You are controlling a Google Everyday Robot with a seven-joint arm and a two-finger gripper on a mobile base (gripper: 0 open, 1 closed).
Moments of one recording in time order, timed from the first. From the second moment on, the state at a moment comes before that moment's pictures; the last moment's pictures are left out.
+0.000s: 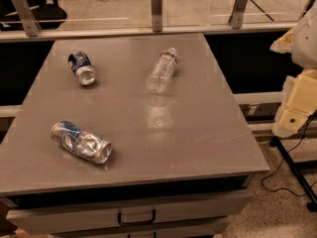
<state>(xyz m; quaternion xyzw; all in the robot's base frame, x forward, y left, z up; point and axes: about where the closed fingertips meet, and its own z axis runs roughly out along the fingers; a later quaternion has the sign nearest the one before) 0.438 -0.217 0.976 -0.60 0.78 -0.03 0.16</state>
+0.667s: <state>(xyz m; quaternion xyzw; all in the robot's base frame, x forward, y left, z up) 0.440 -0.208 0.977 -0.61 0.78 -0.02 0.17</state>
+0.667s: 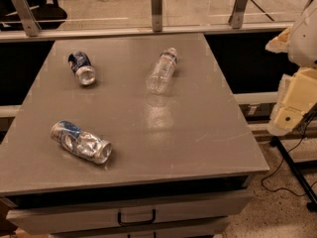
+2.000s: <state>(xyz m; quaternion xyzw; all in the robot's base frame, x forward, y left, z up) 0.441 0.060 0.981 -0.68 0.70 0.09 0.22</state>
